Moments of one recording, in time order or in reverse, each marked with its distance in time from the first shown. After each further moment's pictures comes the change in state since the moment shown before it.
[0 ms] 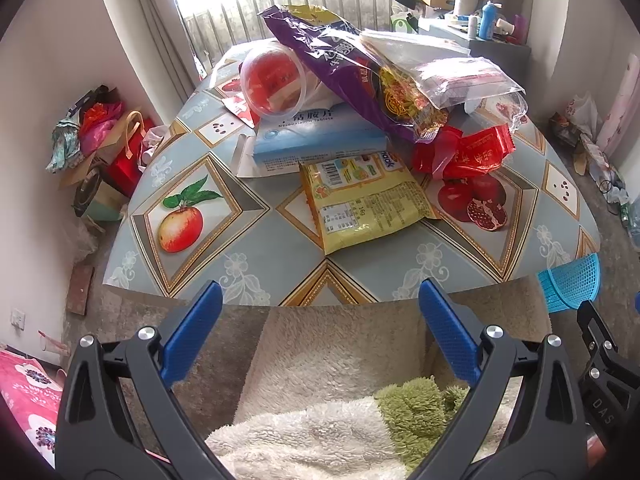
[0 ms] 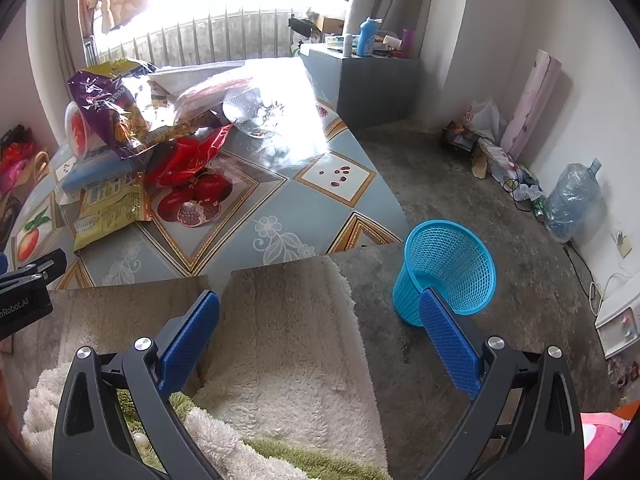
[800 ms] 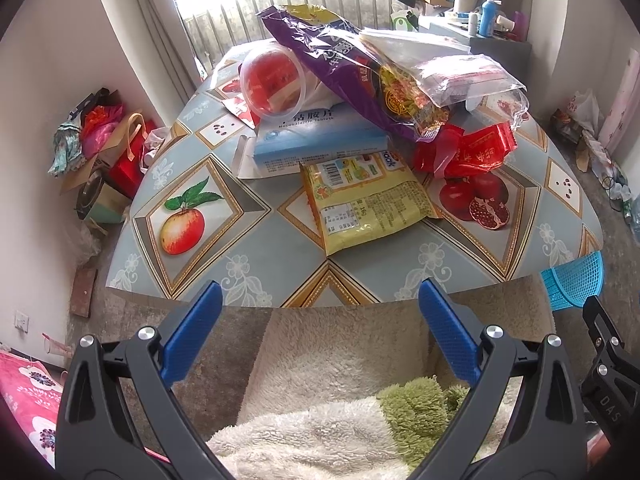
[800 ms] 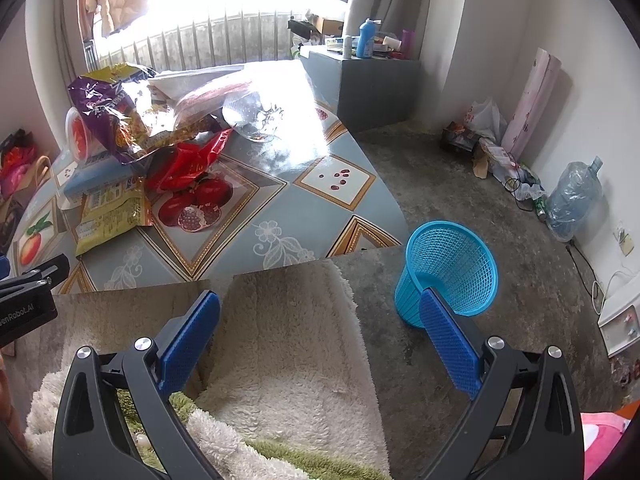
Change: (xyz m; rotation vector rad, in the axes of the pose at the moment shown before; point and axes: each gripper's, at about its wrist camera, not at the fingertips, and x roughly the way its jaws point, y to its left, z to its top) left arm 0.001 0.005 0.005 0.008 0.004 0.007; right arm -0.001 -0.001 0.002 0.005 -0.007 0.005
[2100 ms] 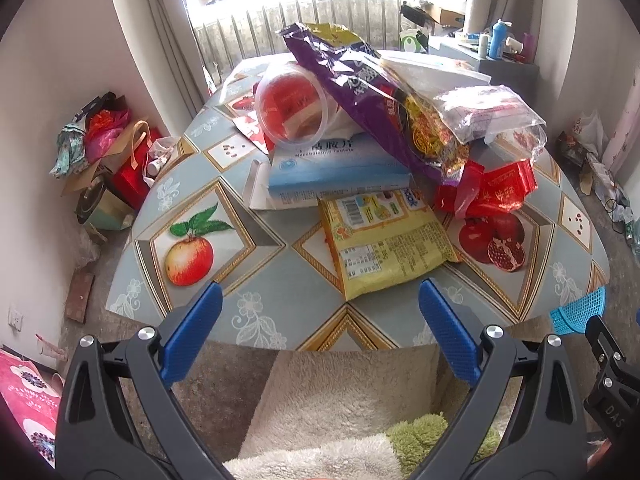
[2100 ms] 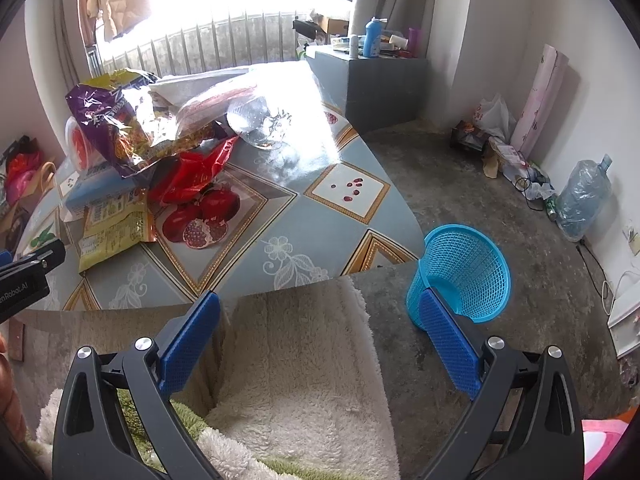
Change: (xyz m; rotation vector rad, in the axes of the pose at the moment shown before) left arm 0.010 0.008 0.018 -0.027 -0.089 0.017; right arm 0.014 0.003 0.014 0.016 -0.009 0.039
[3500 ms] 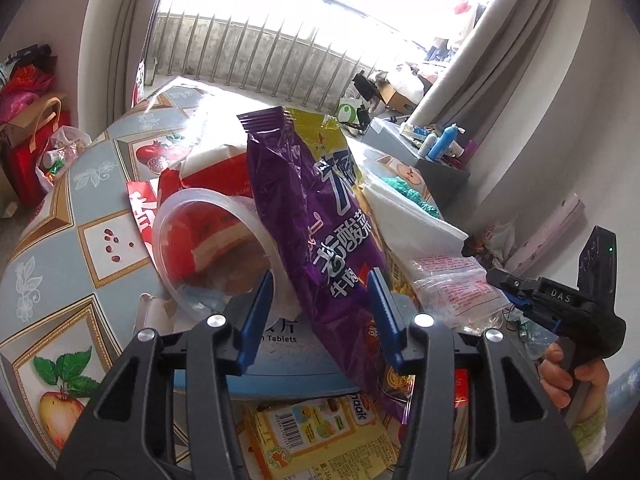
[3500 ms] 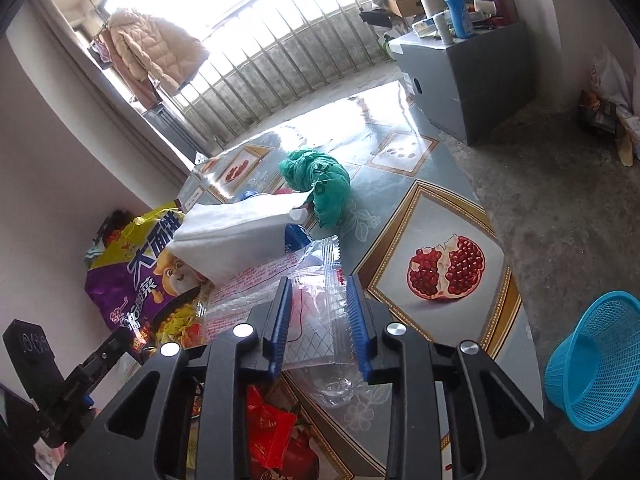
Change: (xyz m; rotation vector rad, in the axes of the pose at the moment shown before) left arm 0.091 0.040 0.107 -0.271 -0.175 -0.486; right arm 0.143 0.004 0.186 0.149 0.044 0.547
